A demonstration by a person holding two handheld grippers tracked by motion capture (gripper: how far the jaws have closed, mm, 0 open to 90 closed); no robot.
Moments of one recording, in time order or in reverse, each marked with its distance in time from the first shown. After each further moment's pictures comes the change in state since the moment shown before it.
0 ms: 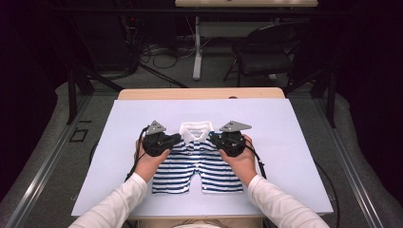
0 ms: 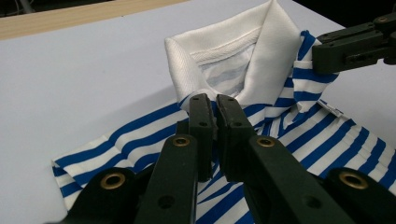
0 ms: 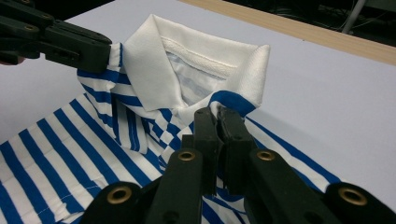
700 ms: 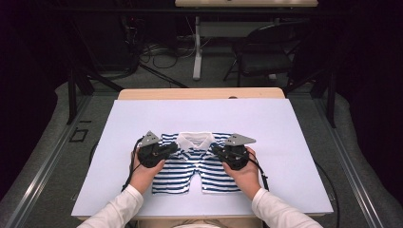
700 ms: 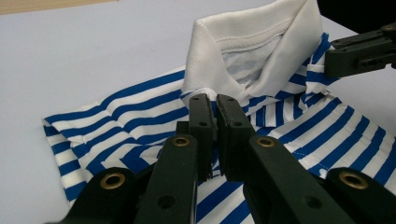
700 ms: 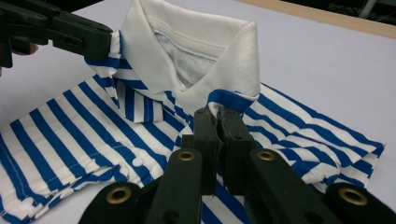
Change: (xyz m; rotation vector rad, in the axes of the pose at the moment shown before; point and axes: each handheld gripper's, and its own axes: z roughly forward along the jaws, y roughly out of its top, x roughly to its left) left arm -0.003 -0.031 -0.015 -0.022 -0.021 -0.024; right arm 0.013 -0.031 -0.017 -0.008 0.031 -0.005
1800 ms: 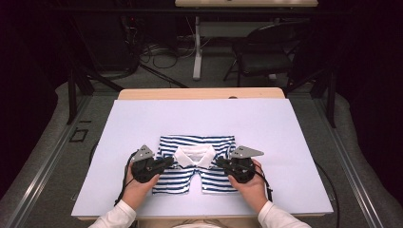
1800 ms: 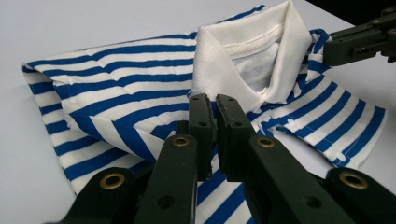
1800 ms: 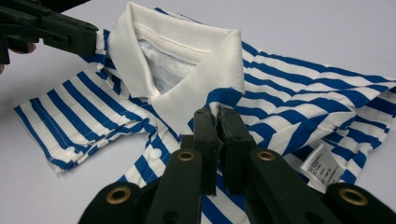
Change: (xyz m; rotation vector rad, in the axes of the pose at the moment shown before) left arm -0.014 -0.032 -0.024 0.028 -0.040 -0.010; right arm 0.008 -0.030 -0.023 0.020 0.046 0.046
